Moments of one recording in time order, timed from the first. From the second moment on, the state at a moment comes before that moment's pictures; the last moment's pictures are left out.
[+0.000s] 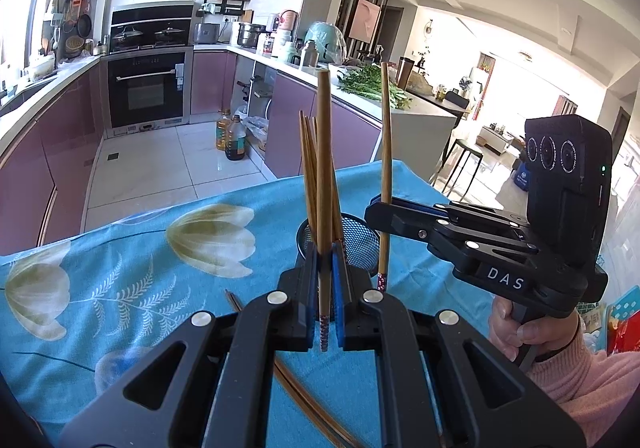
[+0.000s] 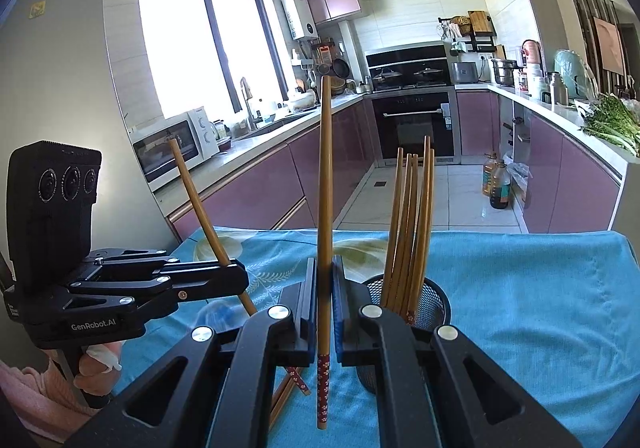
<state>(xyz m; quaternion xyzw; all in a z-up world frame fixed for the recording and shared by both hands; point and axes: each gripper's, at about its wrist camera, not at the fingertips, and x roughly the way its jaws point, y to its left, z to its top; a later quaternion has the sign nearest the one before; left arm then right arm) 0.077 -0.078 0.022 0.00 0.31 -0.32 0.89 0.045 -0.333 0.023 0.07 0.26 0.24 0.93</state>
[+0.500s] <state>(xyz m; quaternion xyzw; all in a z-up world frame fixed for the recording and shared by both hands) 0.081 -0.083 0.033 0.00 0.30 -0.32 0.90 0.047 -0.337 0.026 0.07 0.25 0.25 0.93</state>
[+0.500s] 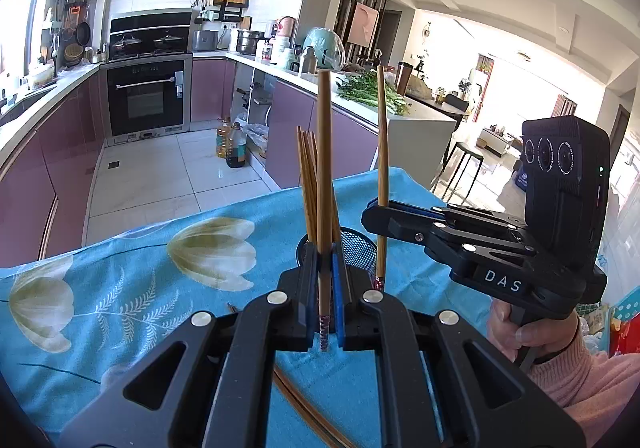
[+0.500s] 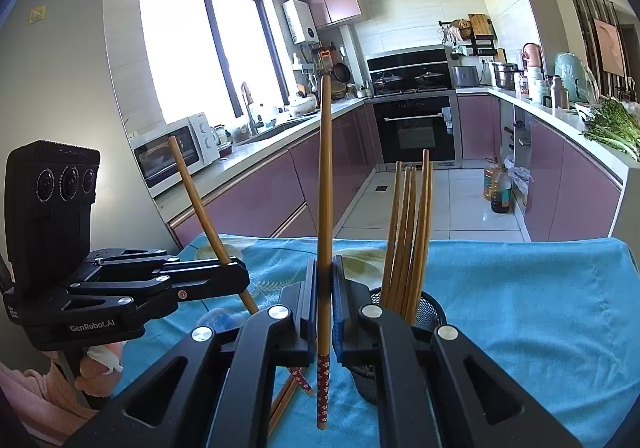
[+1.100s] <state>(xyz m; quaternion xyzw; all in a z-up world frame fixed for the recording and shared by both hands) 0.084 -0.088 0.051 0.01 0.28 -0.33 0.90 0.054 -0.343 0.039 0.08 0.23 0.25 0.94</state>
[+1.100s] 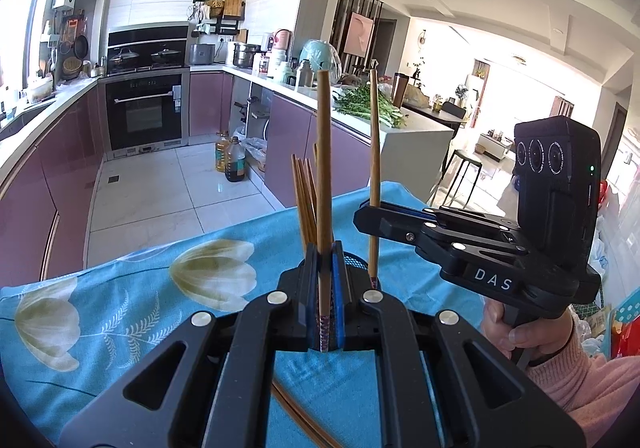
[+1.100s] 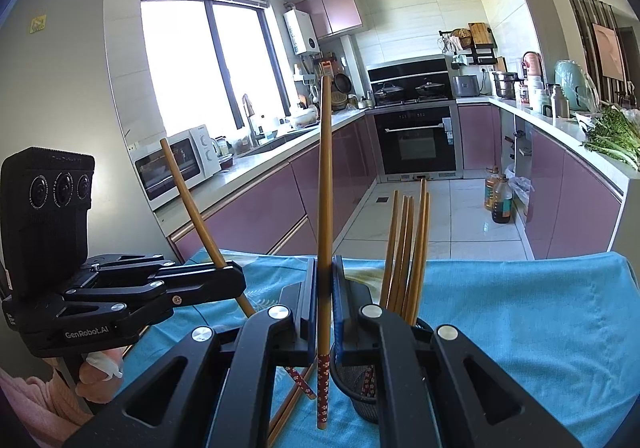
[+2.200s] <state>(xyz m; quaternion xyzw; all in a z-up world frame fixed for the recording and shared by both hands) 0.088 -0.095 0.077 0.00 0.23 -0.35 0.91 0.069 -0.344 0.053 0.08 0.21 0.24 0.94</state>
